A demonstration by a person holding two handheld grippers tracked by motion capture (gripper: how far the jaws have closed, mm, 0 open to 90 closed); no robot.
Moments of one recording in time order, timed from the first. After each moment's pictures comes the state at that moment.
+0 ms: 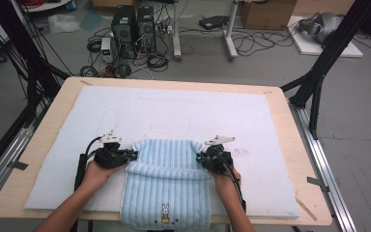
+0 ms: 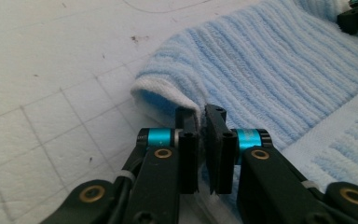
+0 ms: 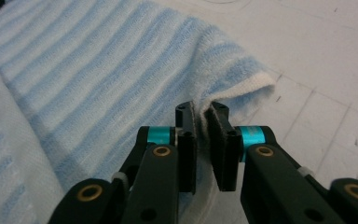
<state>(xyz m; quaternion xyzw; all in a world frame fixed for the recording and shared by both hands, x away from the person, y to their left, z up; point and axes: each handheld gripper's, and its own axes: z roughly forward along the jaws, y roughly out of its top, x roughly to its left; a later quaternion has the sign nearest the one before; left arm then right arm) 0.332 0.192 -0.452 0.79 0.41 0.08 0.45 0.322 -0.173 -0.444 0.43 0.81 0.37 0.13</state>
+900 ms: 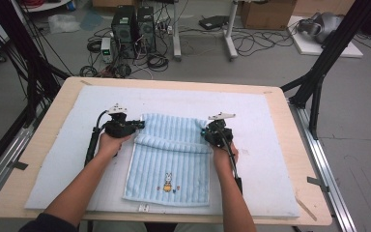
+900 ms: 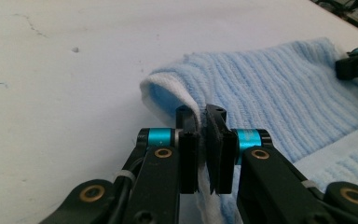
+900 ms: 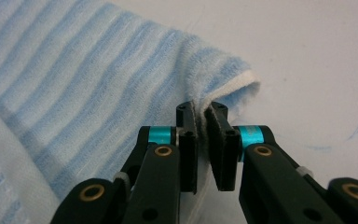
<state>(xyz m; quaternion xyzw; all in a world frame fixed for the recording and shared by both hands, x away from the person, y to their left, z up) 0.422 0.181 -0.445 0.75 0.43 0.13 0.49 0.403 -0.178 -0.438 0.48 0.78 0.36 0.19</state>
